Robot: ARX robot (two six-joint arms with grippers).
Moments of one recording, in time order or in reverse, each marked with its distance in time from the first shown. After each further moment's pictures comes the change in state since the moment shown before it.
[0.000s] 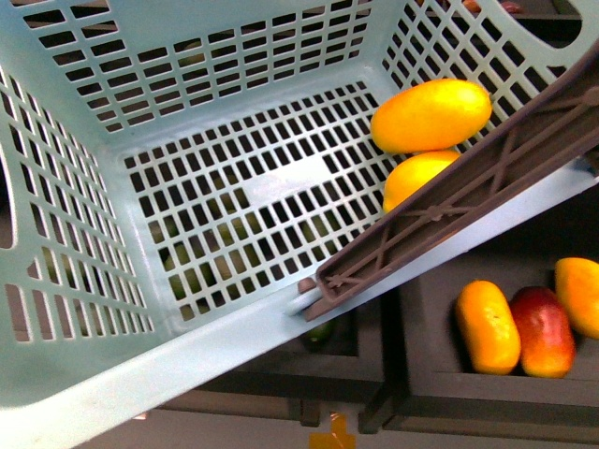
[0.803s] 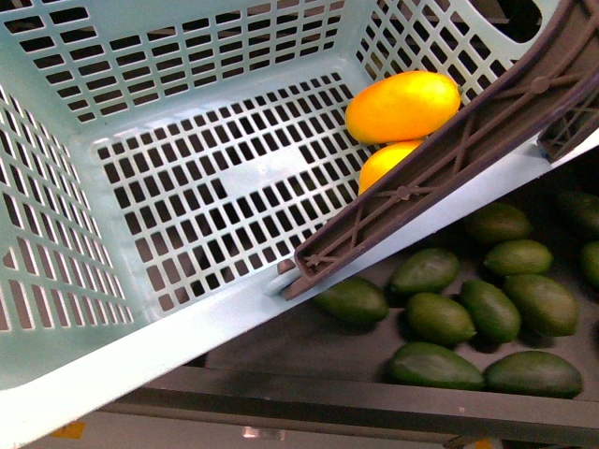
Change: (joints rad) left arm 0.010 0.001 0.000 0.000 -0.015 0.010; right arm 0.000 -0.002 0.000 -0.001 -0.002 -0.001
